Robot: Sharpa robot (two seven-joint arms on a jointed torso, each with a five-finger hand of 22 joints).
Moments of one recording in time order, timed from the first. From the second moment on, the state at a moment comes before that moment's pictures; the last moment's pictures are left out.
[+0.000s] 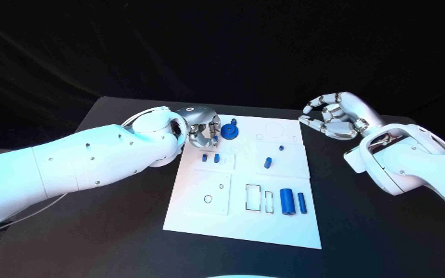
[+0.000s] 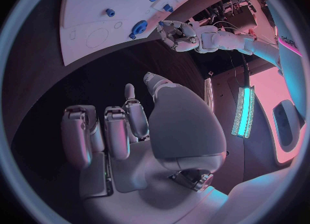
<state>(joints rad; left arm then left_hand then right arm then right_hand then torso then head) 1.21 -0.75 -0.02 1.44 -1.55 -0.17 -0.15 1.43 -0.27 0.63 0.14 0.22 0.90 0.14 0.44 0.26 1.05 0.07 0.41 0.13 1.46 -0.01 1.40 1.13 0.08 1.41 0.08 1.36 1.25 1.30 -1.00 -0.14 1.64 -1.01 -0.61 0.04 1.30 -0.16 0.31 0.29 0.21 0.83 0.14 0.36 0.70 1.36 0.06 1.39 1.31 1.47 0.00 1.53 1.31 0.01 1.46 0.11 1.50 1.31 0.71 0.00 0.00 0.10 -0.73</state>
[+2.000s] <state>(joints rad) 1.21 -0.73 -0.02 1.41 -1.51 -0.08 -0.17 1.43 -0.27 0.63 0.14 0.21 0.91 0.14 0.44 0.26 1.06 0.07 0.40 0.13 1.46 -0.01 1.40 1.12 0.08 1.41 0.08 1.36 1.25 1.30 -1.00 -0.14 1.65 -1.01 -0.62 0.04 1.30 -0.16 0.31 0.29 0.21 0.83 0.14 0.36 0.70 1.36 0.06 1.39 1.31 1.47 0.00 1.53 1.31 0.01 1.46 0.11 1.50 1.31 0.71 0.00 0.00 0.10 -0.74</state>
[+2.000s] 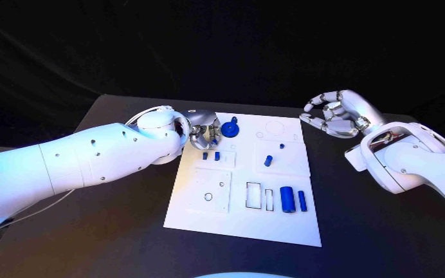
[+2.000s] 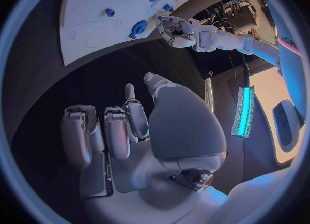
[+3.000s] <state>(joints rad) 1.21 -0.73 -0.02 1.40 -1.50 -0.08 -0.17 1.40 -0.29 0.61 0.13 0.21 0.86 0.16 0.36 0.25 1.05 0.09 0.33 0.12 1.44 0.01 1.40 1.09 0.08 1.40 0.09 1.35 1.23 1.30 -1.00 -0.14 1.65 -1.02 -0.62 0.04 1.30 -0.16 0.31 0.29 0.21 0.83 0.14 0.36 0.70 1.36 0.06 1.39 1.31 1.47 0.00 1.53 1.31 0.01 1.46 0.11 1.49 1.31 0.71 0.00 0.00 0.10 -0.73</state>
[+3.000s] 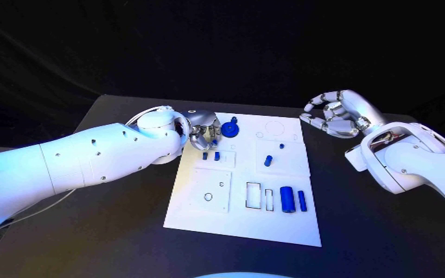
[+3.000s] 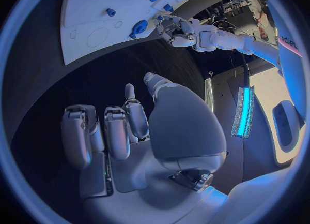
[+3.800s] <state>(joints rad) 1.20 -0.78 -0.02 1.43 -1.46 -0.12 -0.16 1.47 -0.23 0.23 0.25 0.22 0.77 0.13 0.27 0.25 0.83 0.12 0.37 0.15 1.42 0.04 1.40 1.02 0.10 1.34 0.12 1.25 1.09 1.30 -1.00 -0.14 1.62 -1.02 -0.61 0.04 1.31 -0.17 0.33 0.28 0.21 0.82 0.14 0.36 0.70 1.06 0.06 1.03 0.96 1.47 0.00 1.48 1.31 0.04 1.46 0.10 1.39 1.31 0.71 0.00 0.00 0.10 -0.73</state>
